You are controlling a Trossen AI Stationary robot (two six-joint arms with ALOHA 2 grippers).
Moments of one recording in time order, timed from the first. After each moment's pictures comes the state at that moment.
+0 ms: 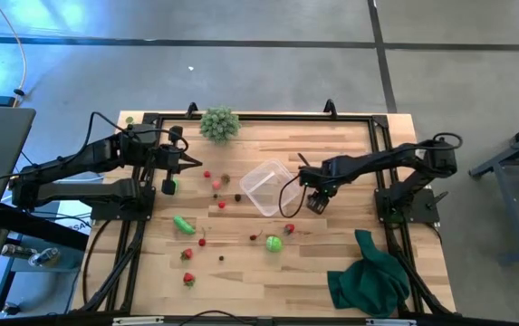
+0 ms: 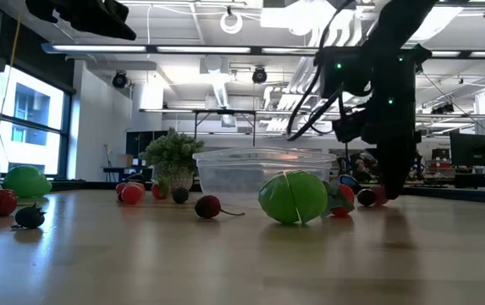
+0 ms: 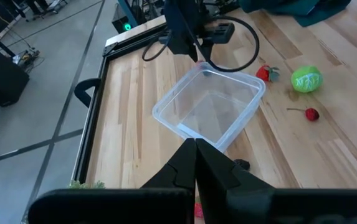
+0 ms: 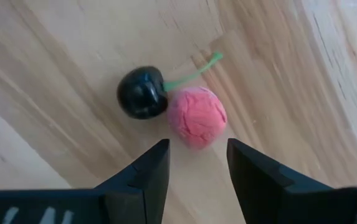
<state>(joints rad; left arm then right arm) 0.43 0.68 0.77 -0.58 0.18 0.52 -0.12 1.60 0.85 -0.75 0.02 0.46</state>
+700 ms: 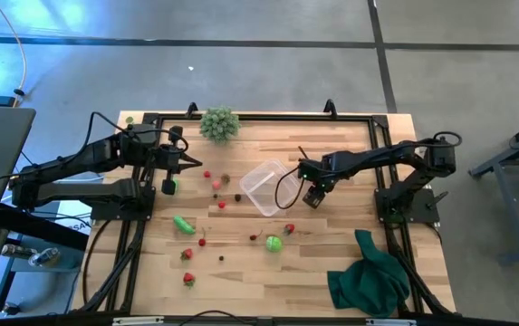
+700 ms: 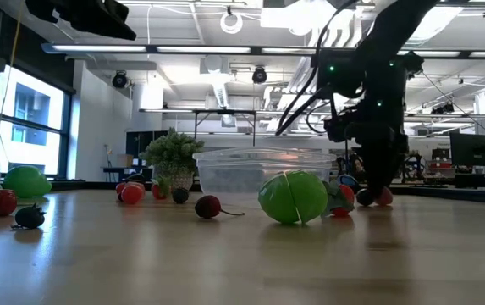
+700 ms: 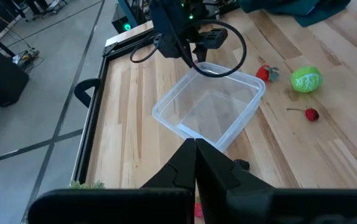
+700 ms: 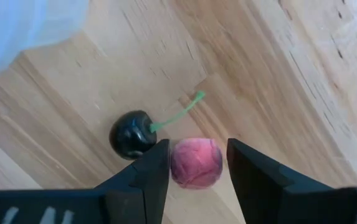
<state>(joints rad) 0.43 0.69 0.77 -0.58 0.18 0.52 -0.19 1.60 0.85 -0.68 0.00 0.46</state>
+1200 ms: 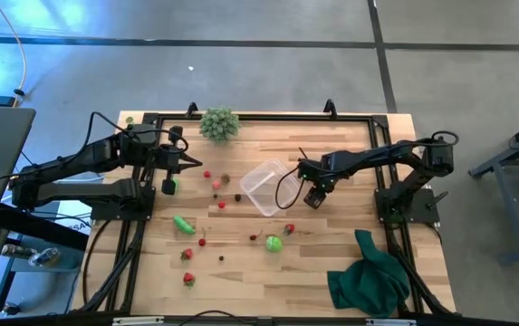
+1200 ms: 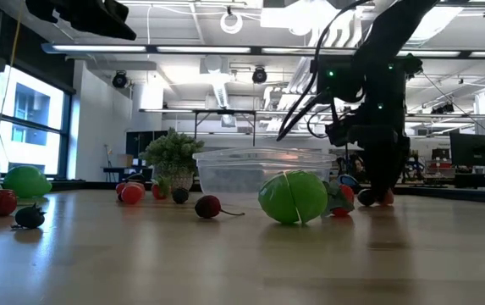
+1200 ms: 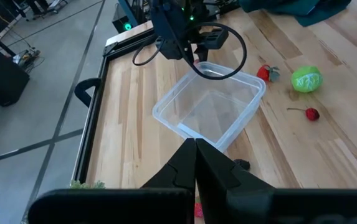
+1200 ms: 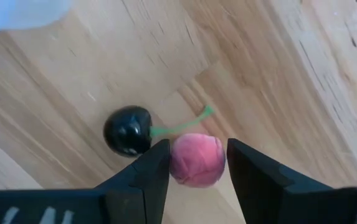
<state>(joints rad) 0.43 0.69 0.77 -0.58 0.18 0.52 -0.19 1.62 0.85 -0.70 -0.02 0.44</state>
